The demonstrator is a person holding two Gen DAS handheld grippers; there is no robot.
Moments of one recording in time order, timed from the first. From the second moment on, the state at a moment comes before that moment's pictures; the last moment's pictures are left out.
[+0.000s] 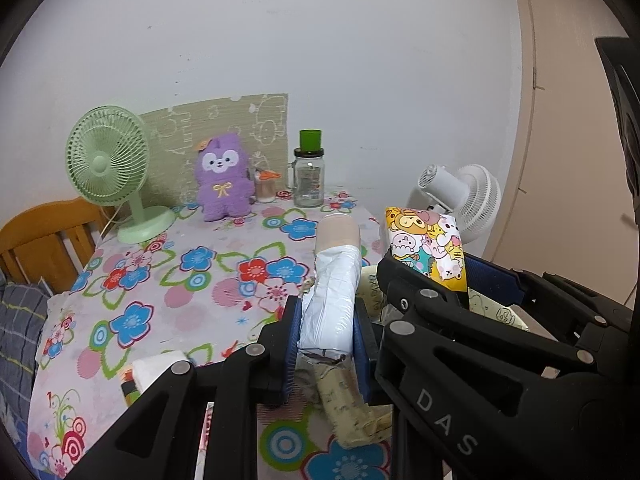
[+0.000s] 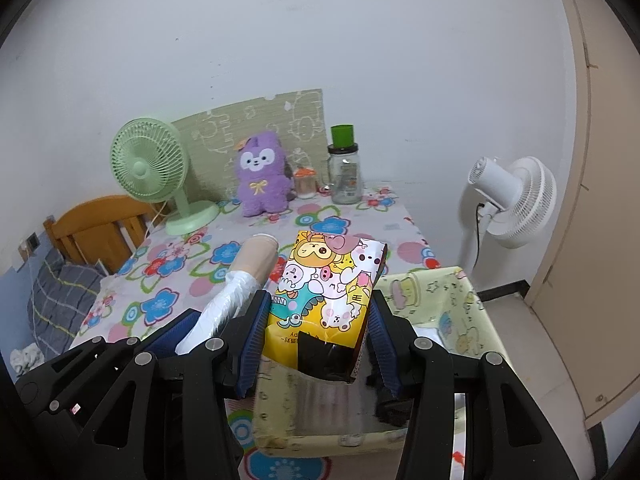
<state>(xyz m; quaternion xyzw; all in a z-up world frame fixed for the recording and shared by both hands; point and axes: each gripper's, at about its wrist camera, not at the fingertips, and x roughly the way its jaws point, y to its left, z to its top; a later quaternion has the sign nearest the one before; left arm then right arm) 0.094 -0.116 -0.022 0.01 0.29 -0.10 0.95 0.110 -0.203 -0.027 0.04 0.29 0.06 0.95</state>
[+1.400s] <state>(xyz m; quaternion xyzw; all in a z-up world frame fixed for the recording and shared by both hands) 0.151 -0.210 -0.070 0.09 0.37 -0.17 0.91 0.154 -0.291 -0.078 0.07 0.34 -0.01 0.94</state>
